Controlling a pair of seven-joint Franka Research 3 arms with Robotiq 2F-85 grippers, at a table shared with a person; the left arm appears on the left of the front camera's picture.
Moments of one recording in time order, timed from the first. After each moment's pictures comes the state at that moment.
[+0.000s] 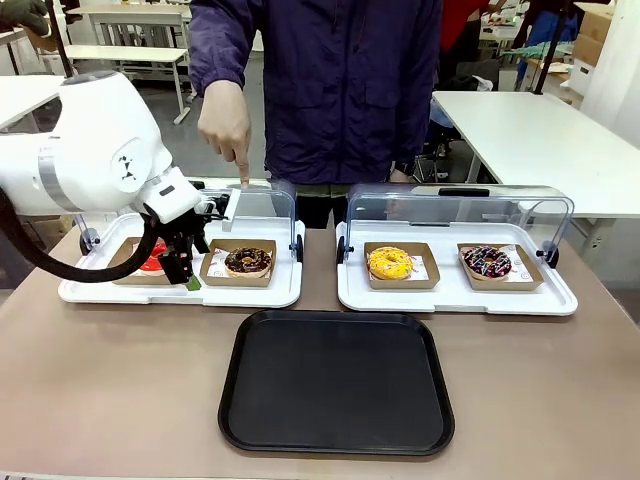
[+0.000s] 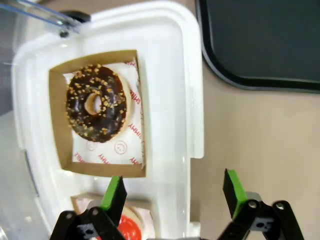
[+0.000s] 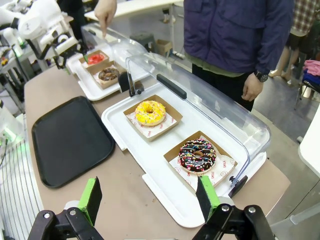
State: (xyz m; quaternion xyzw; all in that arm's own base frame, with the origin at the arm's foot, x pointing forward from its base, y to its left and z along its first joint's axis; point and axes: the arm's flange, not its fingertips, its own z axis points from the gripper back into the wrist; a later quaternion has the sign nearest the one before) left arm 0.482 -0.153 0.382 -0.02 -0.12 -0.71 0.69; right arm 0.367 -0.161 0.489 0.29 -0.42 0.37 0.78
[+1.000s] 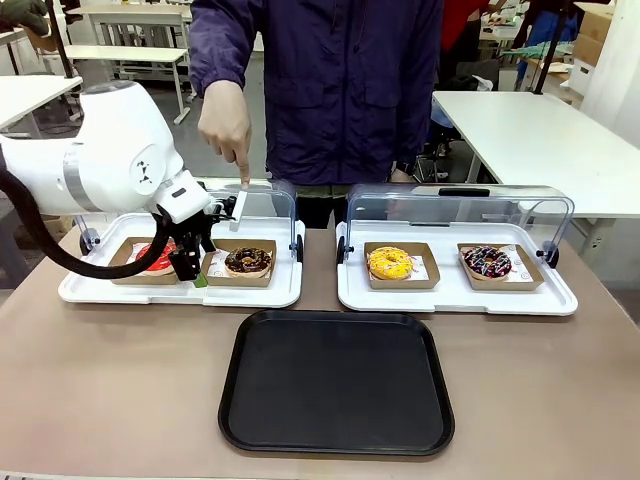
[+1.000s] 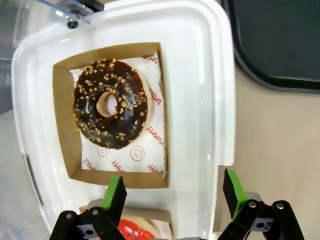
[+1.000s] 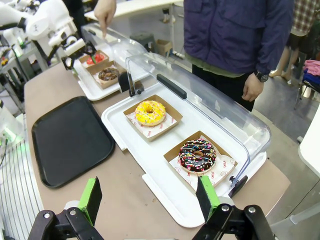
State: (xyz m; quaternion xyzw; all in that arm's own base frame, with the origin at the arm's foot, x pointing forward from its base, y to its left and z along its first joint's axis) left arm 0.511 -0.157 0.358 -0.01 -0.12 -0.71 0.69; right arm 0.367 -0.161 0.489 0.29 -0.42 0.37 0.78
